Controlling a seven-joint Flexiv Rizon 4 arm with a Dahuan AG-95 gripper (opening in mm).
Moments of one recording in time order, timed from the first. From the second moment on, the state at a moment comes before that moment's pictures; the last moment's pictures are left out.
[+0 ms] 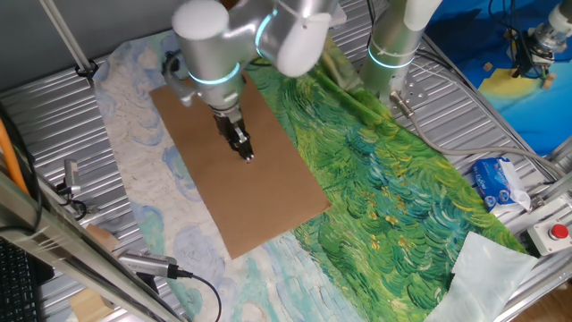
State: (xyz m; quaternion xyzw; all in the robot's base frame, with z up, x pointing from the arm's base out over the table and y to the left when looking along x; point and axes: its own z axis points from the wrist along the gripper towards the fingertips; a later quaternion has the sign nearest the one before) arm 0.486 0.035 0.068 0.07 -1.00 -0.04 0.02
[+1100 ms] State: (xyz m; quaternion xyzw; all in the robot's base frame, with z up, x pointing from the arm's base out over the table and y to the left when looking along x) arm 0.514 0.091 0.077 0.00 -1.00 -0.02 0.07
